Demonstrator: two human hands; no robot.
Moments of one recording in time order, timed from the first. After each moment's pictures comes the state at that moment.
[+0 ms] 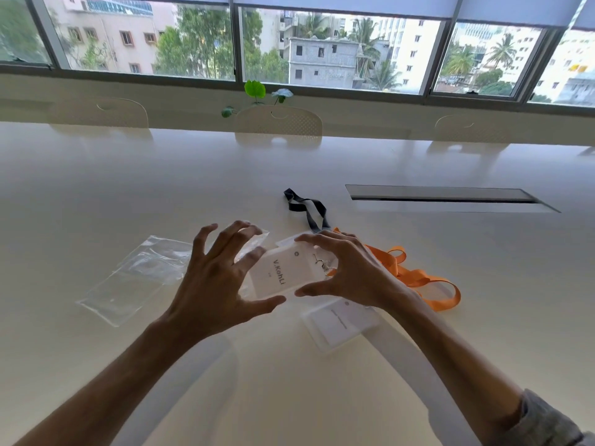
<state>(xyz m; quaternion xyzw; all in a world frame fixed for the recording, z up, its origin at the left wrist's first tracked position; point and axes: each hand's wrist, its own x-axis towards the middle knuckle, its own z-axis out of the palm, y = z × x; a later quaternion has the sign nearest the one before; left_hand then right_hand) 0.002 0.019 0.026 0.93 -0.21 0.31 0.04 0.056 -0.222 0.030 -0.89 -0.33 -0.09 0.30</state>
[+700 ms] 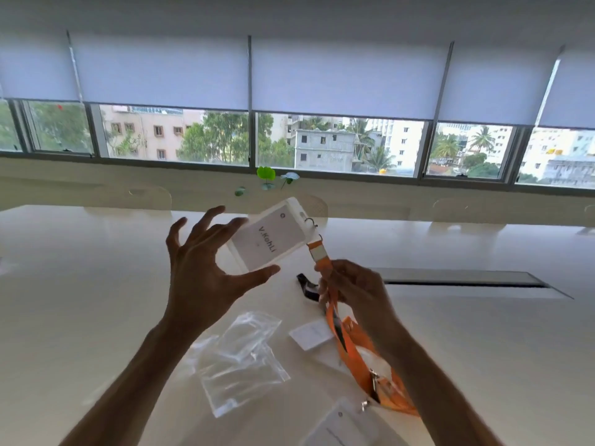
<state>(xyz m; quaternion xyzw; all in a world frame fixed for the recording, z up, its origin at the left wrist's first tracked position) 0.027 0.042 0.152 0.82 -0.12 0.50 0.24 0.073 -0.188 0.112 -0.63 -0.29 -0.08 0.71</state>
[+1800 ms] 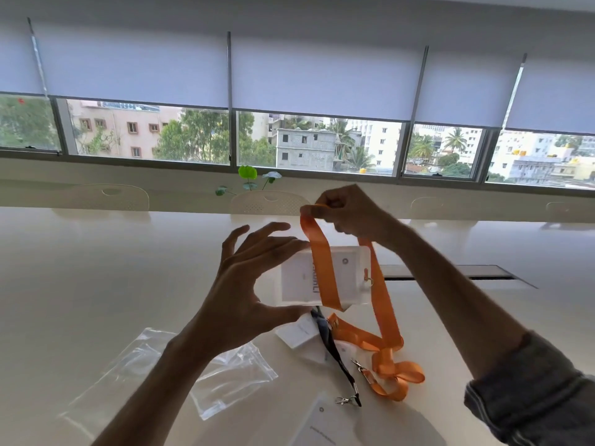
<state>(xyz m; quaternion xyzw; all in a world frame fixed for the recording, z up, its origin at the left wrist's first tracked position) 0.018 -0.003 0.151 0.80 -0.33 0.40 0.31 0.117 -0.201 0.235 -0.86 -0.29 -0.13 0.41</state>
